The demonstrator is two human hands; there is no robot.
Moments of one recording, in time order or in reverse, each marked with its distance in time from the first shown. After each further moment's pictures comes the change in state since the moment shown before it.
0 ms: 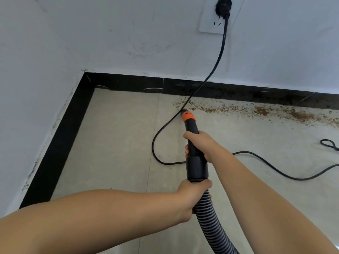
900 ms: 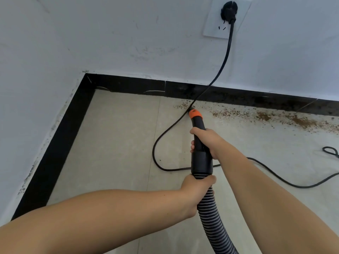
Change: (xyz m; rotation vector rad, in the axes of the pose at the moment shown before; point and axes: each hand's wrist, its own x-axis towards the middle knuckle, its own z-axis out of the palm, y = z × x) left_hand 0.008 0.022 0.009 -0.027 0.027 0.073; right_hand 0.012 -0.020 -0.014 0.071 0.022 0.006
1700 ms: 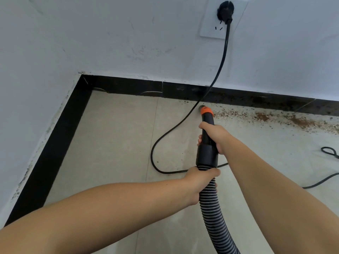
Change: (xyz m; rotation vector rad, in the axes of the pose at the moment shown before) left_hand 0.012 0.025 0.015 0.038 -0.072 -0.027; right_hand 0.015 -0.013 -0.027 0.045 0.108 -0.009
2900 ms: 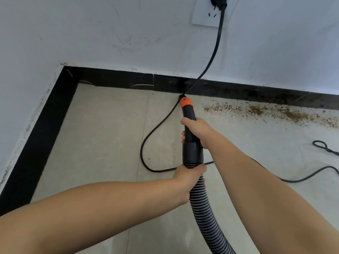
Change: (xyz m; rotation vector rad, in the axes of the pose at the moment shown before) left_hand 0.018 -0.008 -0.003 -0.060 0.089 0.006; right_hand 0.009 0.000 0.020 -0.111 -0.080 -0.040
